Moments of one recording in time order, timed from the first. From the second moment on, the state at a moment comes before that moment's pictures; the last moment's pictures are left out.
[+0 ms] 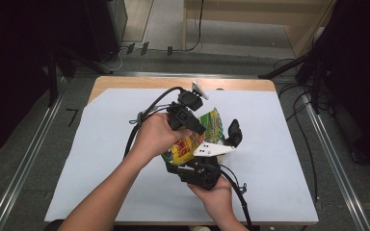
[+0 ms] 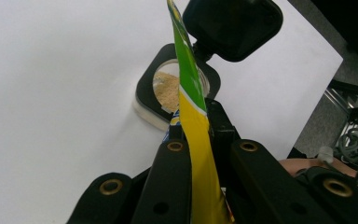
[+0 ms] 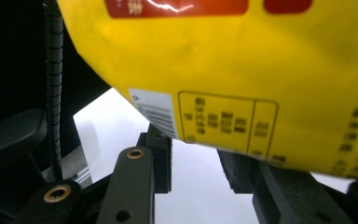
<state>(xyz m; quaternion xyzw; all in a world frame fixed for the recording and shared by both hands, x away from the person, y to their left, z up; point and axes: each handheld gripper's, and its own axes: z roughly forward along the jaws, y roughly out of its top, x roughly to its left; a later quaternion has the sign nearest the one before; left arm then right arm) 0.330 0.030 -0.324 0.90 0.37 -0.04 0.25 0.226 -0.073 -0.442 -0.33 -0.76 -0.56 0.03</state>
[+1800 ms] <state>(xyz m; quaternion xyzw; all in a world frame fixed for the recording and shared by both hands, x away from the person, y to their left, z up) 0.344 0.015 -0.320 0.90 0.38 -0.06 0.23 0.233 -0.076 -0.429 -0.35 -0.75 -0.56 0.02</state>
